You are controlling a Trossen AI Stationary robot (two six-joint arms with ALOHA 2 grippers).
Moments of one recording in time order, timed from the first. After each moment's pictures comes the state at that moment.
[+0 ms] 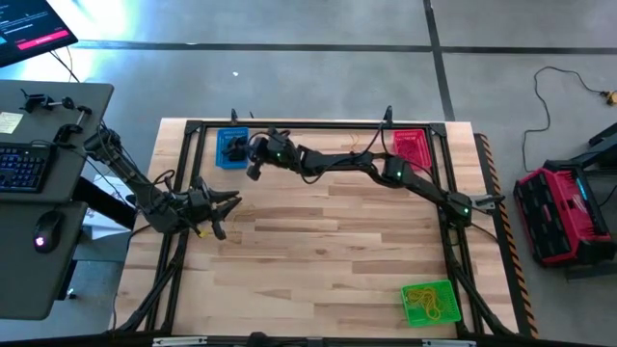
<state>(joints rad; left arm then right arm) -0.76 0.62 0.26 0.24 -1.24 -0.17 -0.26 2.64 2.11 0.33 0.12 -0.08</state>
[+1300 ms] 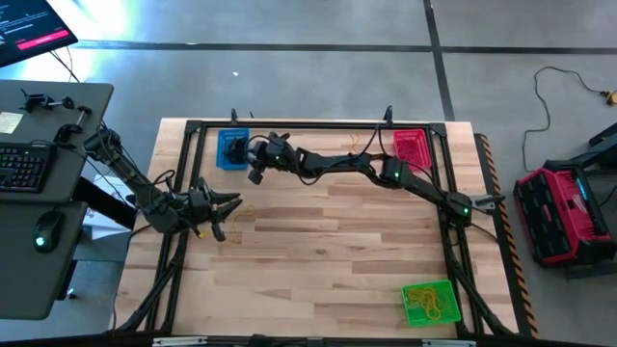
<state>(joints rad) -0.76 0.62 0.26 0.24 -1.20 -0.17 -0.25 2.67 2.11 0.29 0.10 -0.03</state>
